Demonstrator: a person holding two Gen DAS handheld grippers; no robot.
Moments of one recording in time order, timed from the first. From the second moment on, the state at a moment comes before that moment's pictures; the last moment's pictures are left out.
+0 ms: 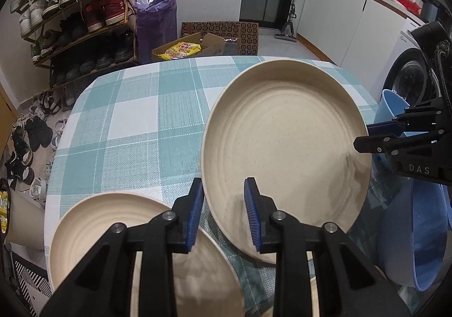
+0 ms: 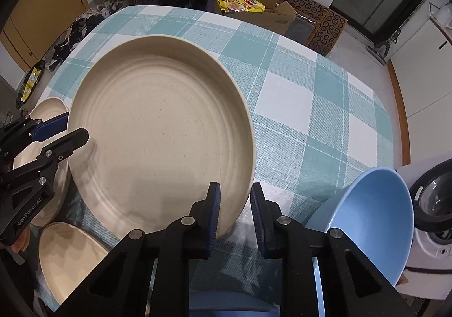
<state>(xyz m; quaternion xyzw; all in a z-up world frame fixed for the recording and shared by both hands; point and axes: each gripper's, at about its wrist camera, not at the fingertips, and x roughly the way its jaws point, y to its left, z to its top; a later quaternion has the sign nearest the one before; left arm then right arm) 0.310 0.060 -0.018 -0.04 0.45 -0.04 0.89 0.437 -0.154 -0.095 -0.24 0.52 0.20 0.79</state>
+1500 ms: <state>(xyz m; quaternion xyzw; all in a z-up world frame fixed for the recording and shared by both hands) 0.207 0.070 0.055 -0.04 0.36 0.01 0.93 0.332 -0.161 -0.016 -0.21 0.43 0.25 0.84</state>
